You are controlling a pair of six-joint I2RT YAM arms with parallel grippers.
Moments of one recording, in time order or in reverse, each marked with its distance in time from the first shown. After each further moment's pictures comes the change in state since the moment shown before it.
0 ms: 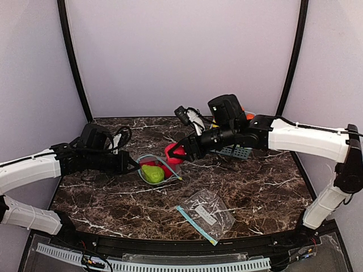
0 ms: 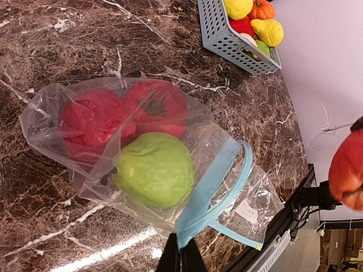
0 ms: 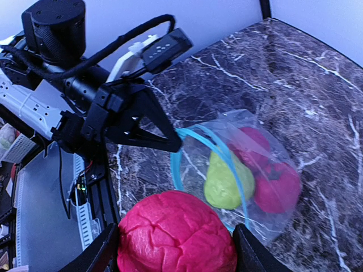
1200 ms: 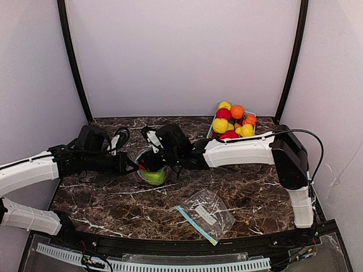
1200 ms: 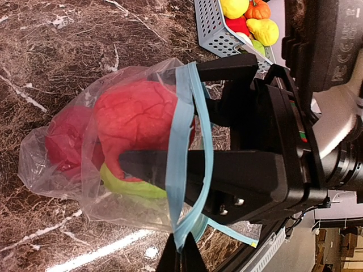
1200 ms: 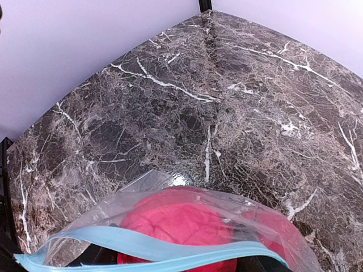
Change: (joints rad) left arm 0.000 -0.035 -0.023 0.002 0.021 -0.016; right arm 0.164 0.565 0.306 0.273 0.438 0.063
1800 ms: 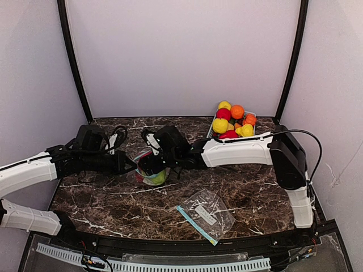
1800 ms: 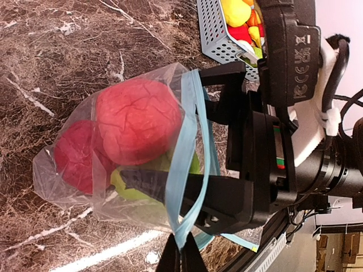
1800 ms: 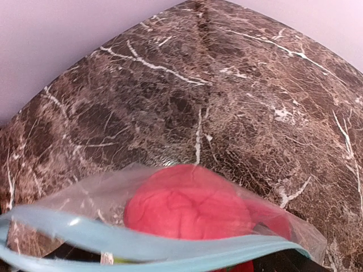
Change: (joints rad) left arm 0.002 -0.019 -0.002 -0.005 -0.027 -0.007; right arm 0.003 0.027 0.035 -0.084 0.043 -0.019
